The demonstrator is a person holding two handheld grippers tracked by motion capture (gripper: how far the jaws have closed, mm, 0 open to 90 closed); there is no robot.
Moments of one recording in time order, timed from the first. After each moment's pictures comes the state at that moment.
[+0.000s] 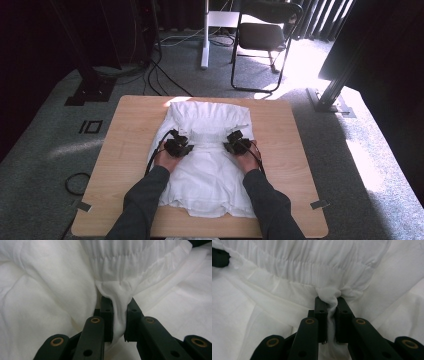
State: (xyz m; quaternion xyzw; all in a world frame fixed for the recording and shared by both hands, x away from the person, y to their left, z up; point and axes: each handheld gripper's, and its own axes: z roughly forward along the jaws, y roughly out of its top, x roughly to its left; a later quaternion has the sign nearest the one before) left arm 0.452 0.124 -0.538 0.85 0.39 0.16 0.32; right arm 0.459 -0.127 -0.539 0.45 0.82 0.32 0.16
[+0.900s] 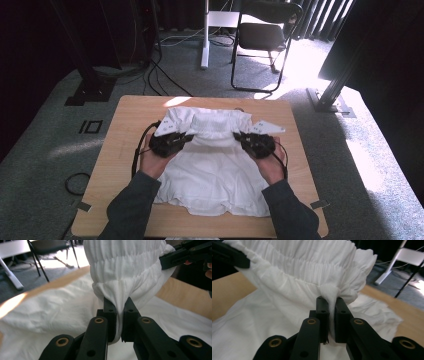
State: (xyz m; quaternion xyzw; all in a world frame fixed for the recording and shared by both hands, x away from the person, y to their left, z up) left arm 0.352 0.142 -0.415 0.81 0.30 0.18 0.48; right arm 0.359 -0.167 -0.418 0.34 0.78 0.48 0.23
